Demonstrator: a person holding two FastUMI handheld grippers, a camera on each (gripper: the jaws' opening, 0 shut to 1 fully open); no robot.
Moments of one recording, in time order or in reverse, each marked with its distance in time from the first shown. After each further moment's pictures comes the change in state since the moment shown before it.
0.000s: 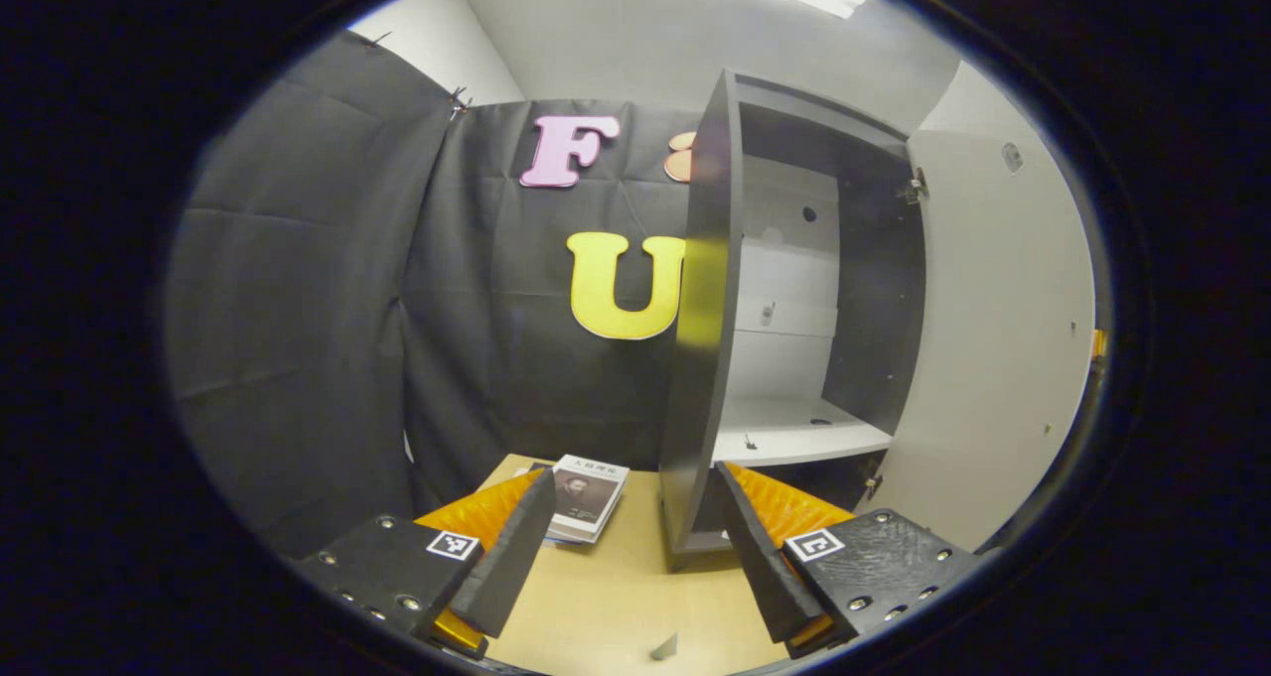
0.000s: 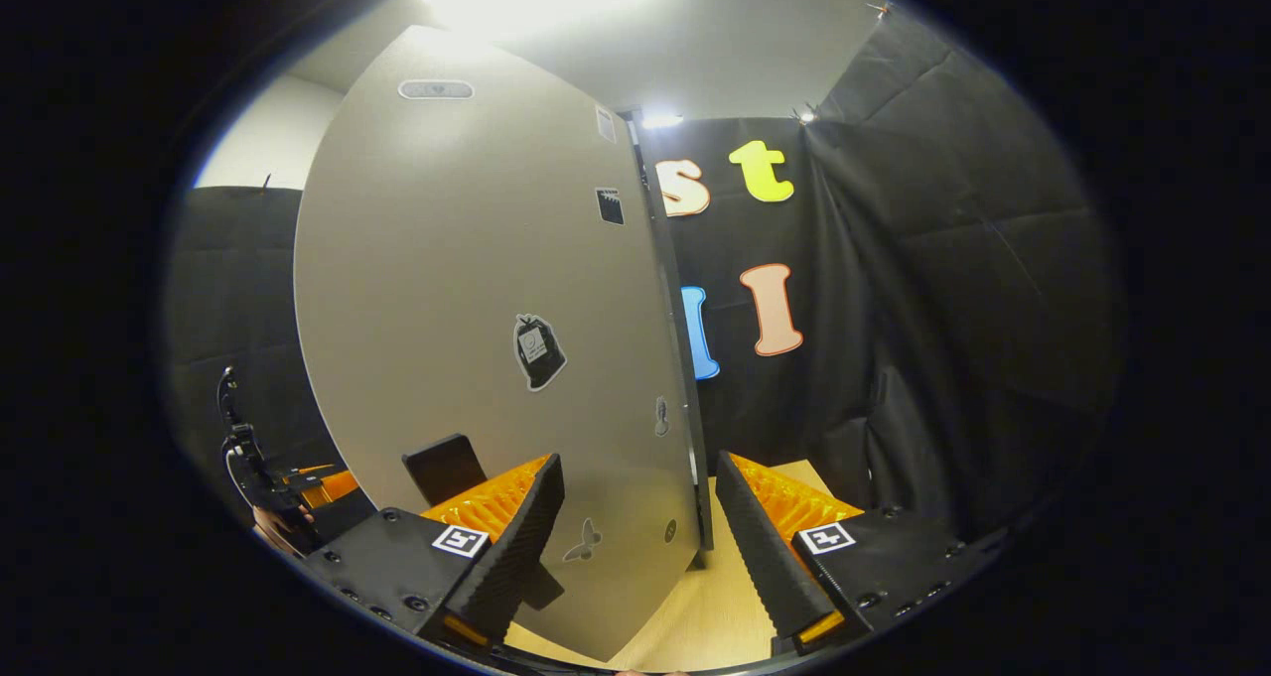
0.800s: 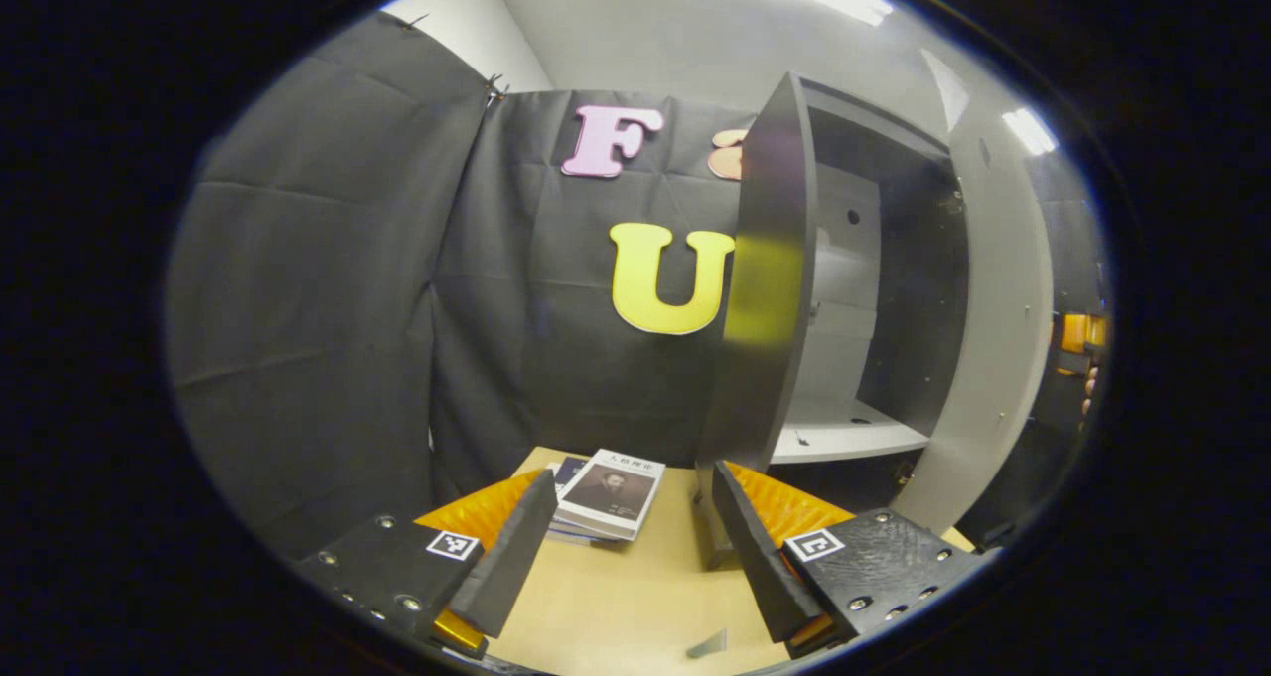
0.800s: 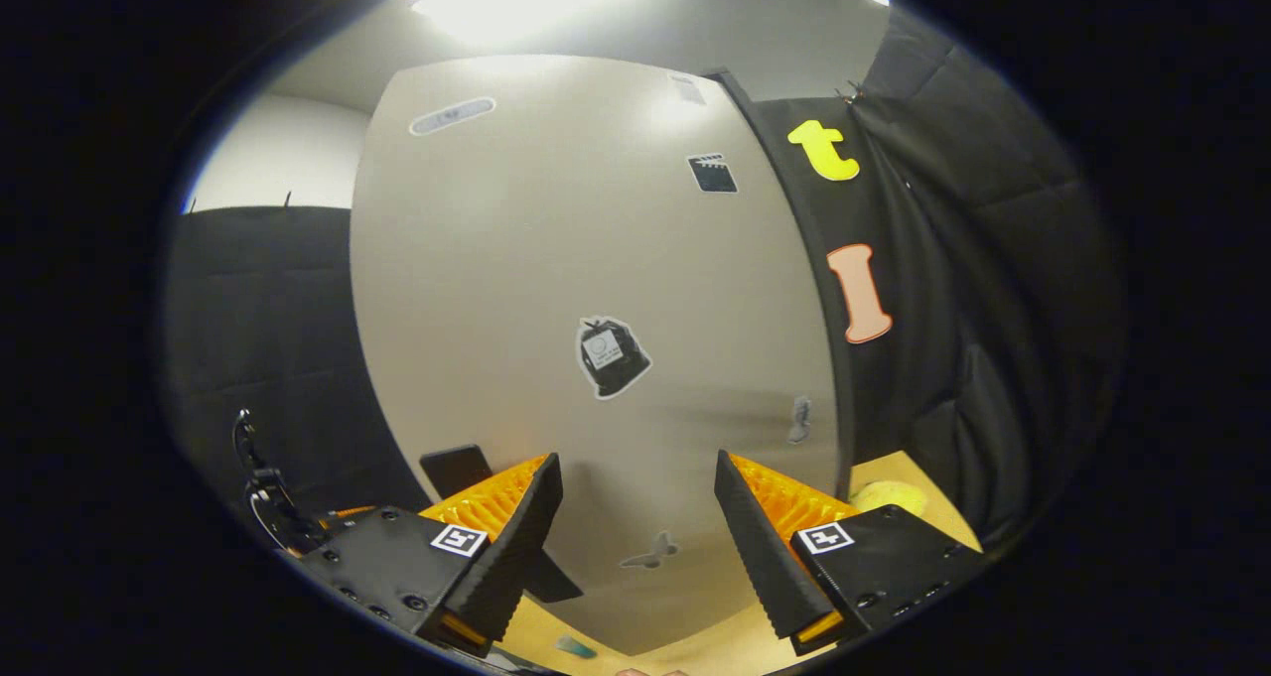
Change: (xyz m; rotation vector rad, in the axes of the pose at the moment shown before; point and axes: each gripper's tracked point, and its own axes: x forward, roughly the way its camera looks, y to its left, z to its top) left arm 0.009 0.080 -0.010 -0.041 0.023 0.053; right arm 0.090 0.142 -0.009 0.123 -0.031 0.209
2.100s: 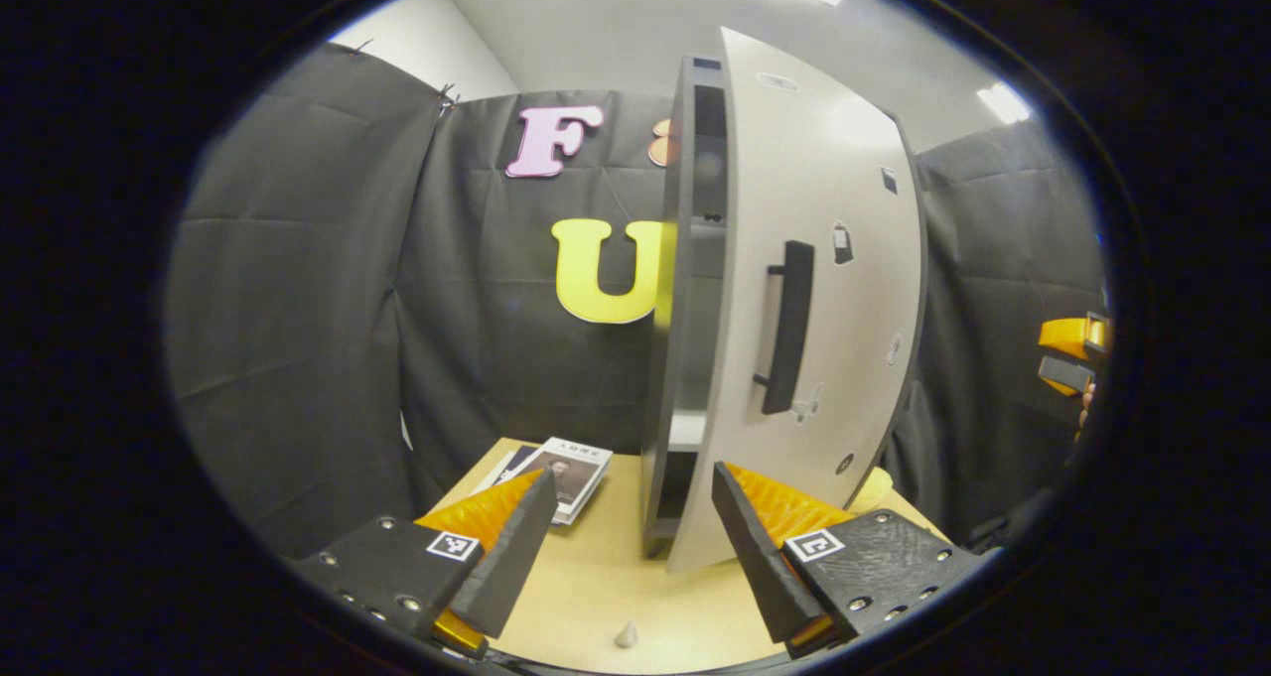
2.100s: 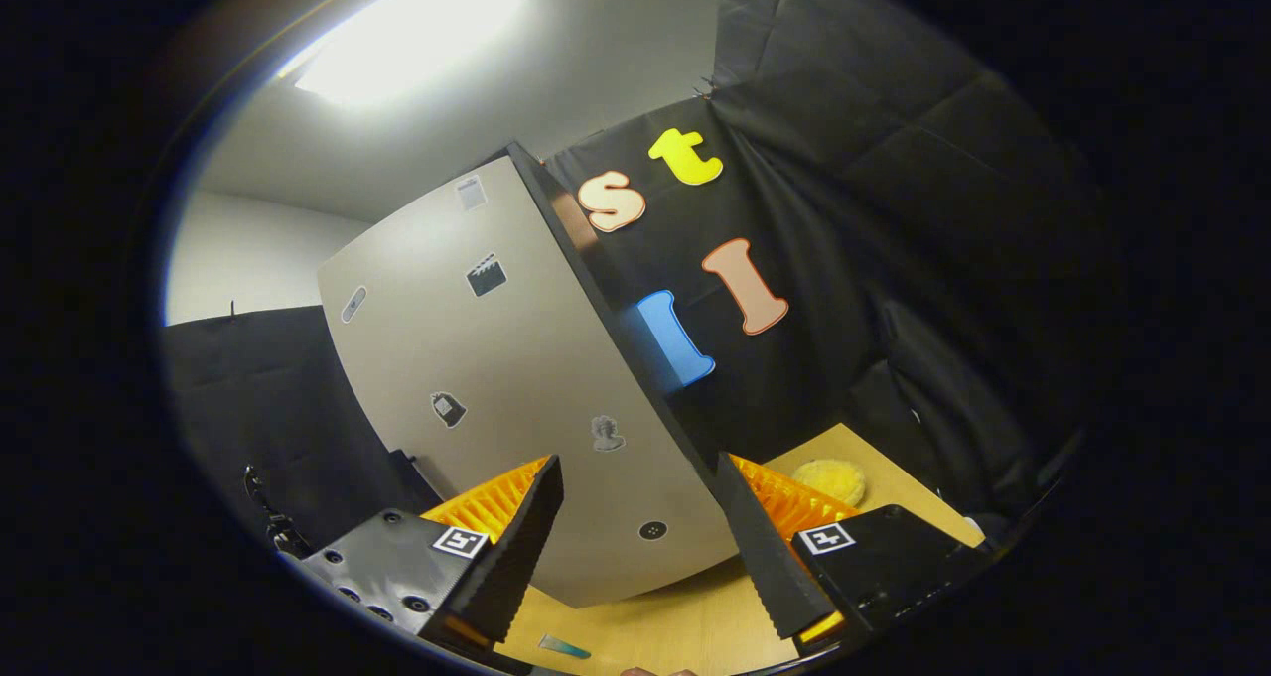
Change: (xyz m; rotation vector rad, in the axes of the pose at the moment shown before) left arm -0.035 -0.162 -0.012 0.047 0.037 -0.021; right arm -0.121 -0.194 0.026 0.207 -0.054 -0.170
